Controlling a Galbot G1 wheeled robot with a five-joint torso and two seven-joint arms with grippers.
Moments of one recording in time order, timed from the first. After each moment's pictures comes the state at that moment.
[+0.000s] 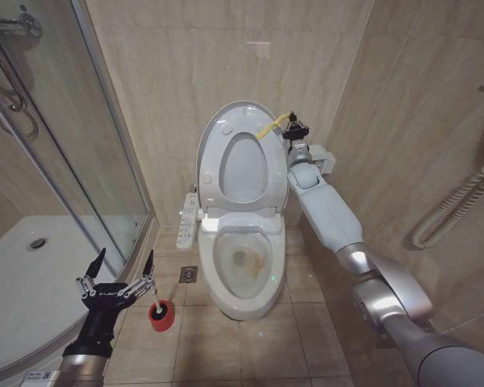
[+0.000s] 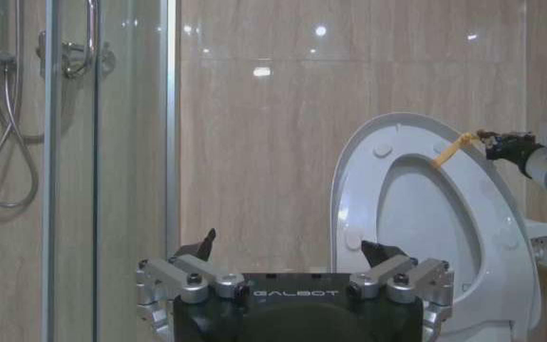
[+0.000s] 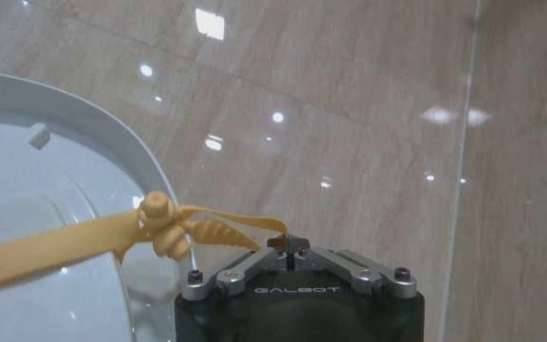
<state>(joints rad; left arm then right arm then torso) 1.80 -1.30 -0.65 -2.47 -0.25 -0.07 -0.10 -0.05 1.32 0.11 0.92 0.08 0.17 0.30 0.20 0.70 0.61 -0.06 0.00</state>
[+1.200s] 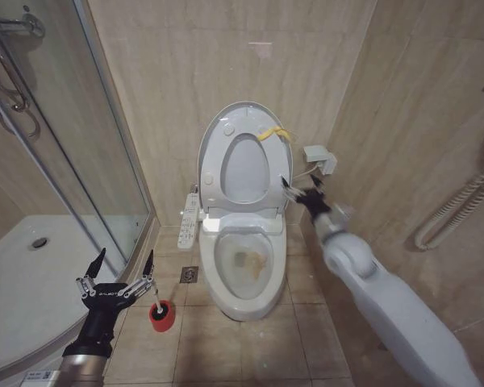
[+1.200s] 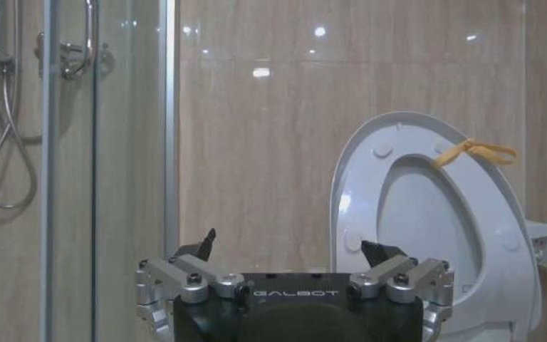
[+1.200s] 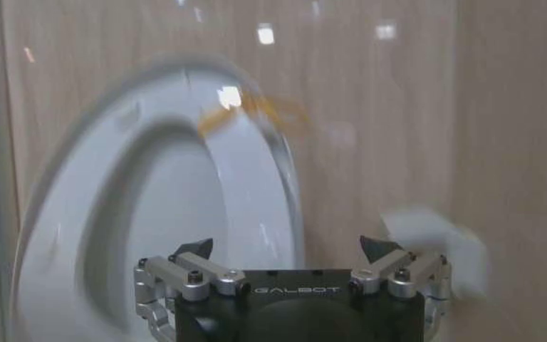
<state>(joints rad) 1.80 -1.30 -0.65 -2.47 -0.25 -0.07 -0.10 -1.00 0.92 0.32 2.01 0.65 -0.20 0.32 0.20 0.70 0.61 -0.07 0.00</state>
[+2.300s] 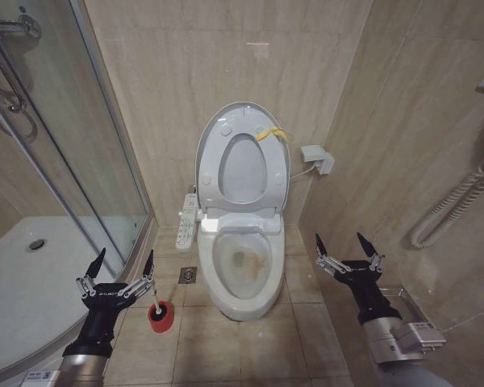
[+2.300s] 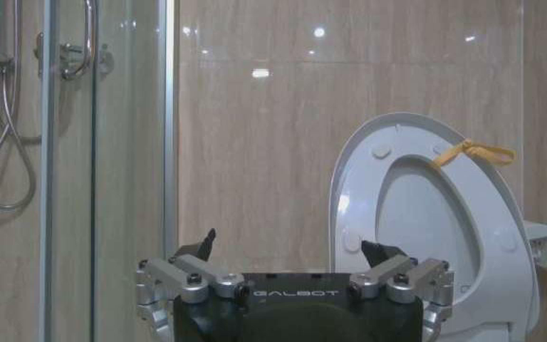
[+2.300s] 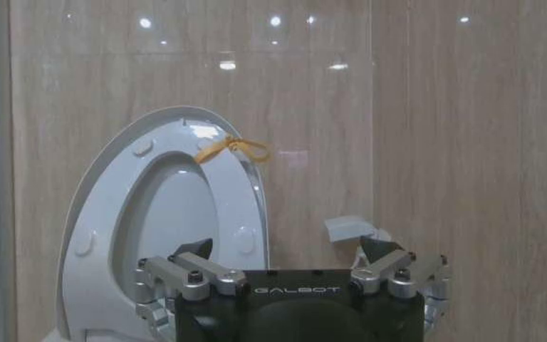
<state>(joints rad) 1.80 -1.30 -0.65 -2.47 -0.25 -0.07 -0.10 -1.68 1.24 0.61 2.43 0.30 -0.03 0.21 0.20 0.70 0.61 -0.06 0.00</state>
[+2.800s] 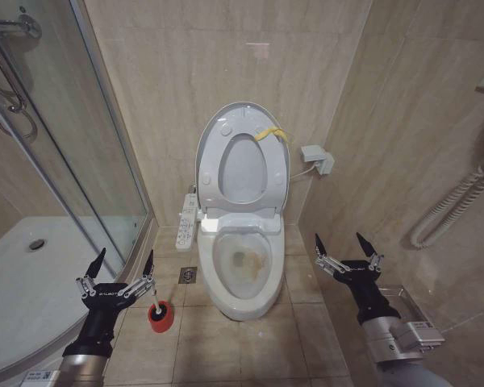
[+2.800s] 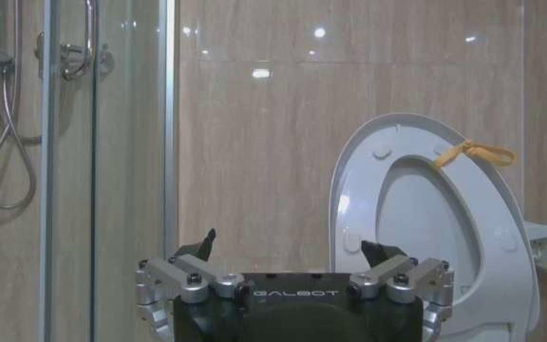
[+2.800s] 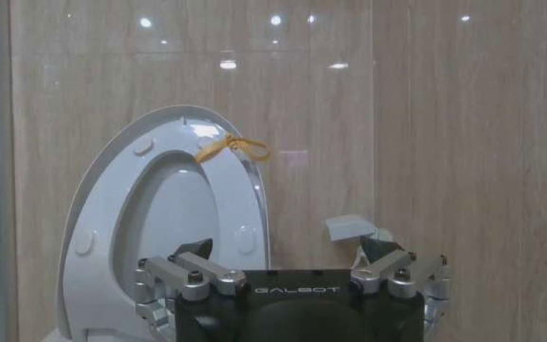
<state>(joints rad) 1.80 -1.30 -0.65 -2.47 -0.25 -0.06 -0.10 -1.67 1.24 0.60 2.43 0.30 -0.03 0.21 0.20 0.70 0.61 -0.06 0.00</state>
